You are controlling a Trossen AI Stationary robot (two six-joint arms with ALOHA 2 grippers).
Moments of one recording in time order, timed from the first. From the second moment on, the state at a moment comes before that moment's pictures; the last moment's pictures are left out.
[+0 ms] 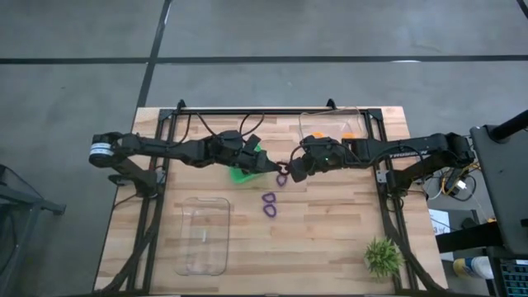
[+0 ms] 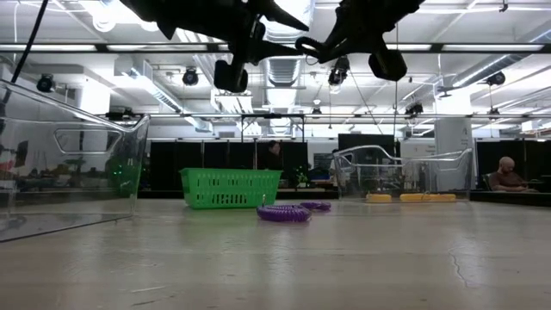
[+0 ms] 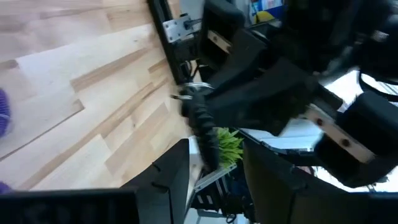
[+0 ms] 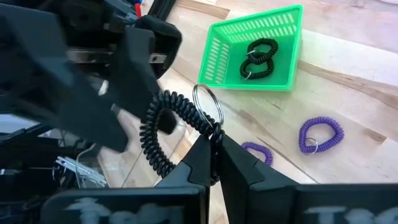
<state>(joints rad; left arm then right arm) 0.10 1.47 1.01 0.21 0.20 -1.26 0.00 1.34 1.06 -0.35 0.09 1.07</state>
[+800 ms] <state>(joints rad) 0.13 1.46 1.01 0.07 0.18 -1.18 0.00 1.34 1.06 -0.30 0.08 1.04</state>
